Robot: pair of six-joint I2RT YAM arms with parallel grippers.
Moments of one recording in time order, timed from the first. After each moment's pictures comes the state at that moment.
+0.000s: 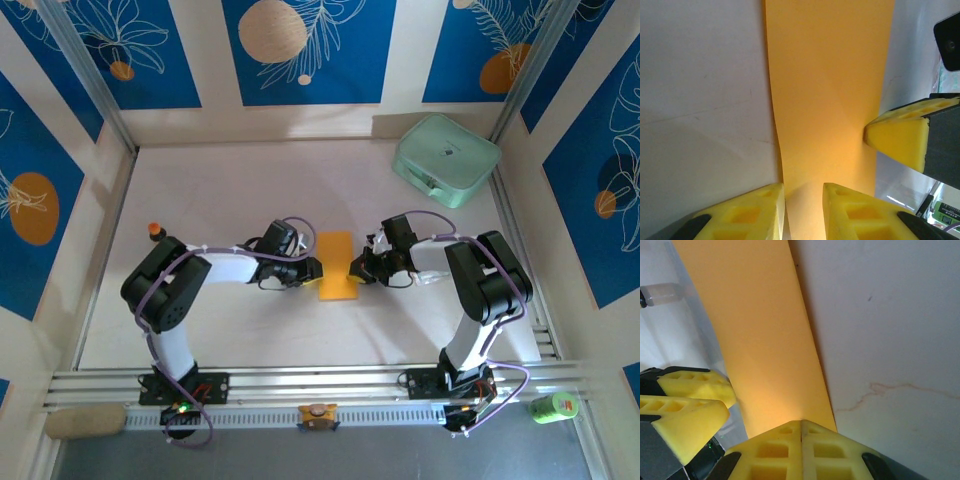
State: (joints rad) left arm -0.65 1.81 0.86 0.04 0.50 -0.86; right arm 0.34 1.74 0.74 -0.11 -0.71 0.74
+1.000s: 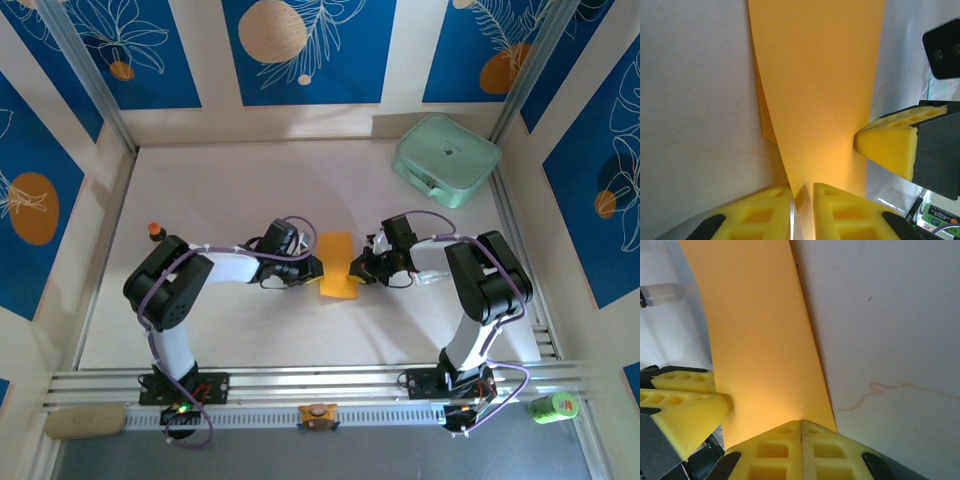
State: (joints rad) left arm -0.65 1.82 0.86 0.08 0.51 -0.89; right arm 0.34 1.74 0.74 -0.11 -0.71 0.74
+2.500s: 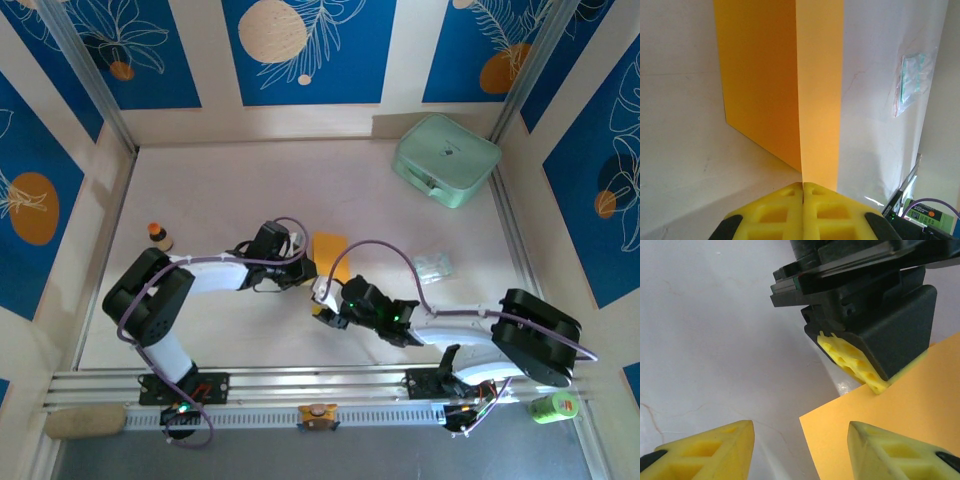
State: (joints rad) left arm -0.64 1.68 0.77 0.09 0.51 -0.95; right arm 1.07 1.32 0.41 0.30 0.14 -0.20
